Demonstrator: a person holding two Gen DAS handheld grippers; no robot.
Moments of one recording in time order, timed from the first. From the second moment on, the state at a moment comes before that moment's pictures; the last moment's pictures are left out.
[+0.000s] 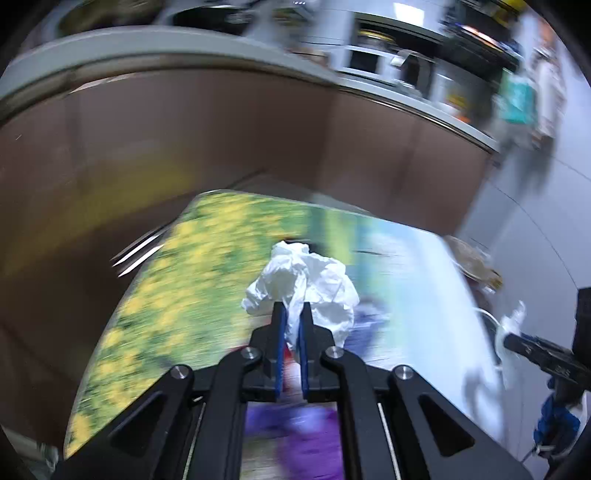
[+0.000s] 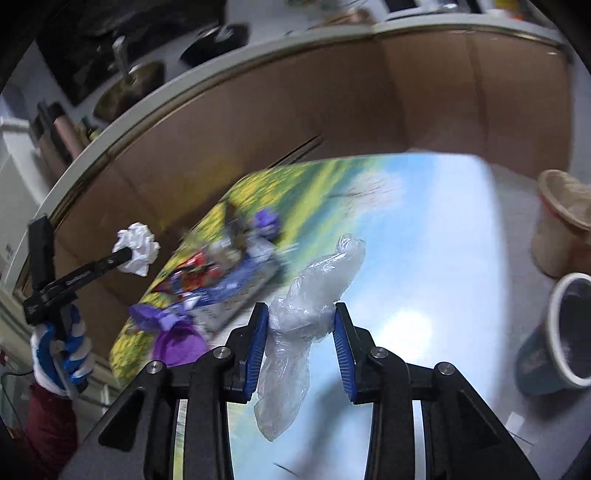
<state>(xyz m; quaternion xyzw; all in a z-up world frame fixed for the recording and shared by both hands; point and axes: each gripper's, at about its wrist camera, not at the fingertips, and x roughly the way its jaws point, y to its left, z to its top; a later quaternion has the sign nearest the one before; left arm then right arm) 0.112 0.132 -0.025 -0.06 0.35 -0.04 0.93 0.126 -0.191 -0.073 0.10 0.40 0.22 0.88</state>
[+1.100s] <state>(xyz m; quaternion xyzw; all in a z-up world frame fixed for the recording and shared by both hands) 0.305 -0.404 -0.133 0.02 0.50 -0.36 0.79 0.198 -0.551 -0.160 0.12 0.42 -0.15 0.89</state>
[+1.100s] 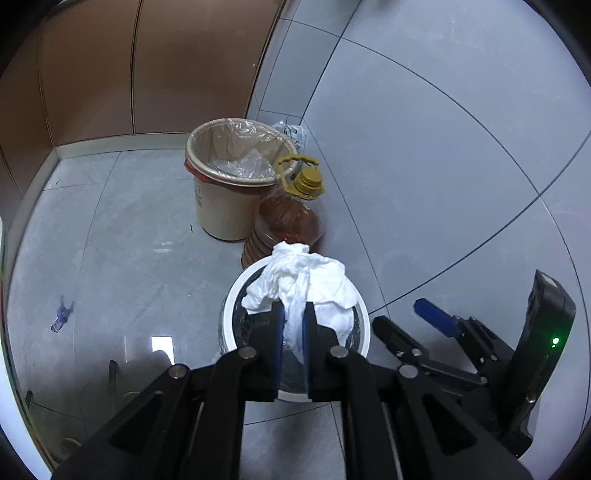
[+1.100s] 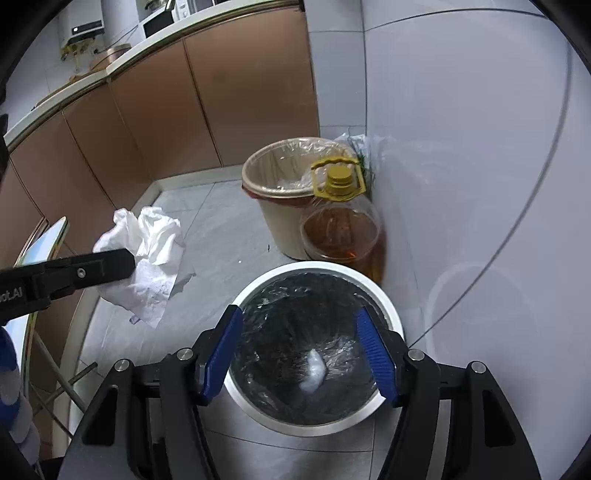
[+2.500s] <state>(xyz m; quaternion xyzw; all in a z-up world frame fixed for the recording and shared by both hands) 0.120 -0.001 -0.005 -0.05 0.34 -0.16 0.93 0.123 -0.247 0.024 0.01 0.29 0.12 0.95</state>
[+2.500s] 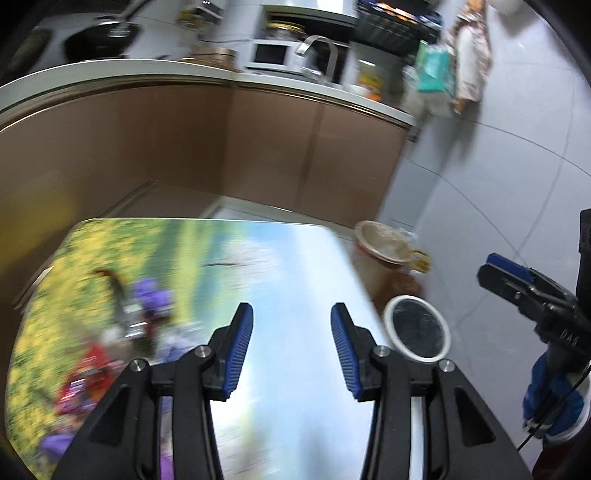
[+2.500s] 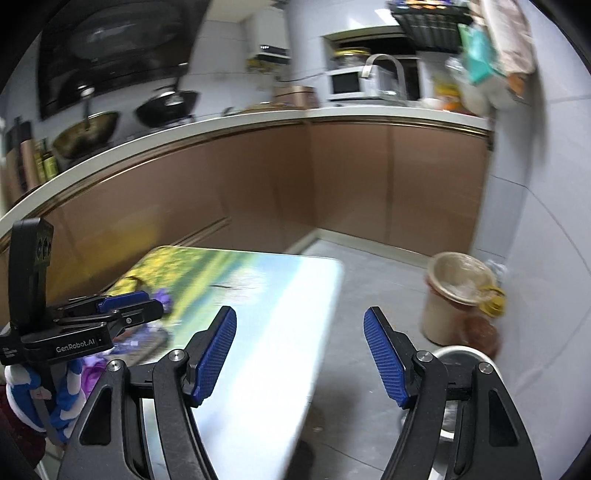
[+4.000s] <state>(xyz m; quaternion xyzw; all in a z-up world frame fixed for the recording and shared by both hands) 0.124 0.179 -0.109 -0.07 0.45 -0.12 0.88 0.219 -0.017 -0.122 0.10 0.52 0.21 0.82</state>
